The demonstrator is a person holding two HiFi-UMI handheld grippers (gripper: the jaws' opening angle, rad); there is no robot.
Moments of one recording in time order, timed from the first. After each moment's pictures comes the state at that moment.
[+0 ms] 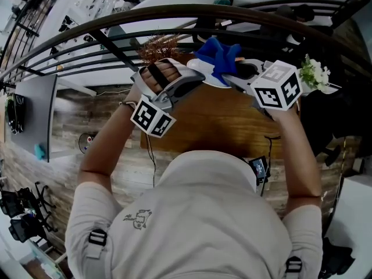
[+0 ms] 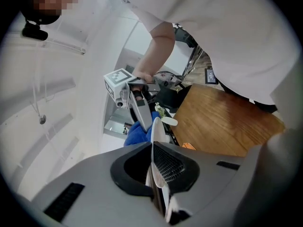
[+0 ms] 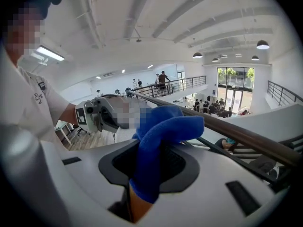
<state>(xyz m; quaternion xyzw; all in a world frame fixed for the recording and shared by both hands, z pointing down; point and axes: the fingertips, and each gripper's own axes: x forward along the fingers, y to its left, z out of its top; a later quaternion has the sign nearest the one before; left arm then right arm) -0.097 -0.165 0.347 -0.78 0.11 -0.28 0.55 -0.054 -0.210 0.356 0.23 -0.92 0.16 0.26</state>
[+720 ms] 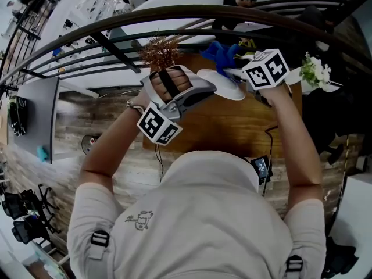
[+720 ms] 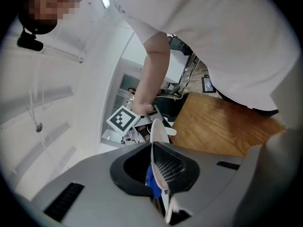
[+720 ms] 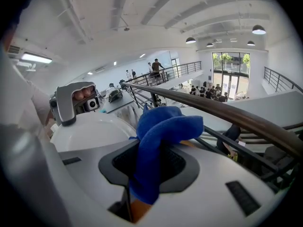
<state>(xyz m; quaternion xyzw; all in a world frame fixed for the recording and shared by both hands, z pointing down) -0.069 -0.130 0.342 -0.79 0.07 -0.24 0.56 -0.040 -0.251 0.419 0.23 -0.89 0.22 0.32</state>
